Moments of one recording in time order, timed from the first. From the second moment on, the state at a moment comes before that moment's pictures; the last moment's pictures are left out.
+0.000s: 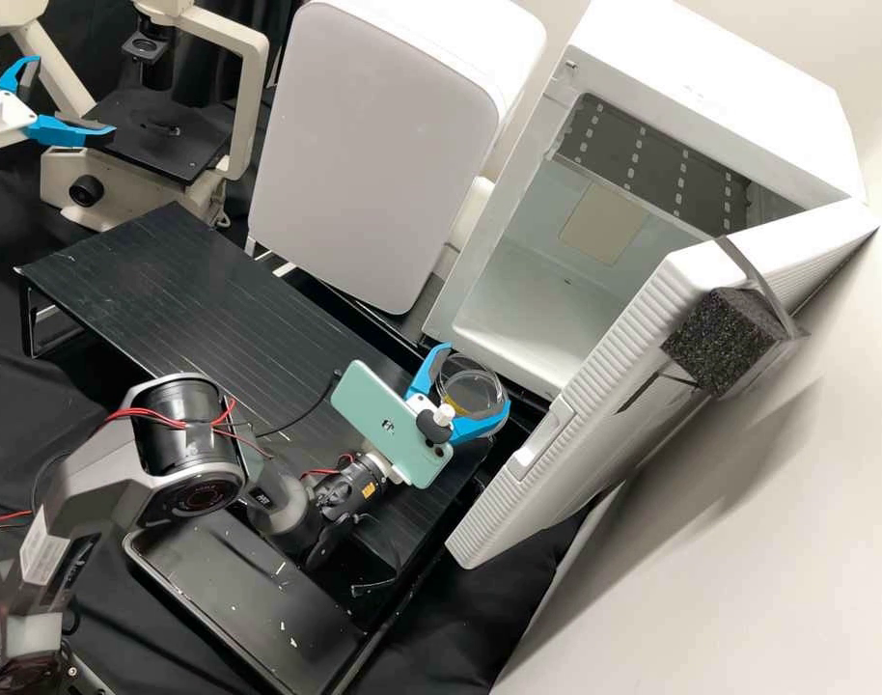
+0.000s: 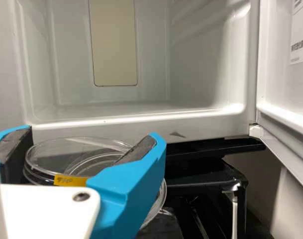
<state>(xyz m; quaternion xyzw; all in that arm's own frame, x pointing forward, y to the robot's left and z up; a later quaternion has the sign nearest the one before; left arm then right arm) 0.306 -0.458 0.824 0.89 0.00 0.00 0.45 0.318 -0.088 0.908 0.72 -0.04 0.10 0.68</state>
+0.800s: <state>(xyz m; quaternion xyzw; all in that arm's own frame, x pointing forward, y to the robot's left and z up) 0.306 -0.458 0.824 0.89 0.00 0.00 0.45 0.318 -0.094 0.911 0.73 -0.04 0.09 0.68</state>
